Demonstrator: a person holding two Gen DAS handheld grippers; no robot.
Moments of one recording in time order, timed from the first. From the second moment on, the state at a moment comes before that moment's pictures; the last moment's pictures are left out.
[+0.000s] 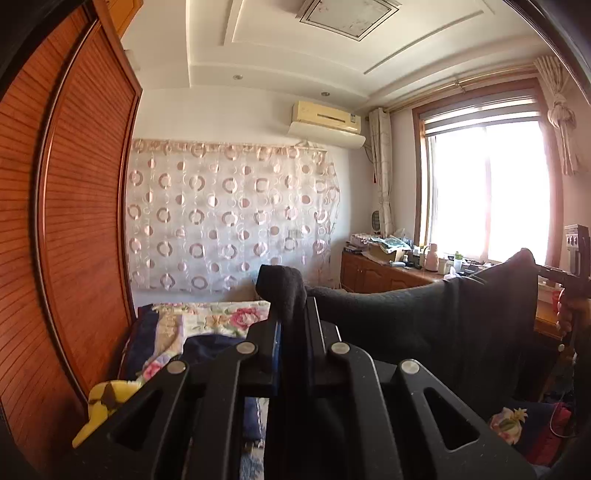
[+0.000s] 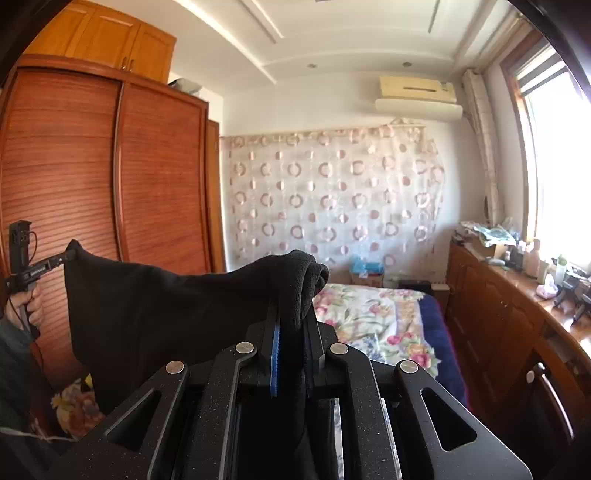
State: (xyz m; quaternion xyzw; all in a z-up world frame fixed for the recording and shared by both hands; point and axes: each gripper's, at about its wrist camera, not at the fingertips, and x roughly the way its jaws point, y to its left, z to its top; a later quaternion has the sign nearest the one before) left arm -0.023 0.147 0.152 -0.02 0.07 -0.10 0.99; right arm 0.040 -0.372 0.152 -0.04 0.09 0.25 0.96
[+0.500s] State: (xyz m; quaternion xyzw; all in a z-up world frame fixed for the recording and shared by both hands) left arm 0.209 0.126 0.067 0.03 0.21 -0.04 0.98; right arm 0.274 -0.367 0.095 -0.05 0.22 0.12 0.97
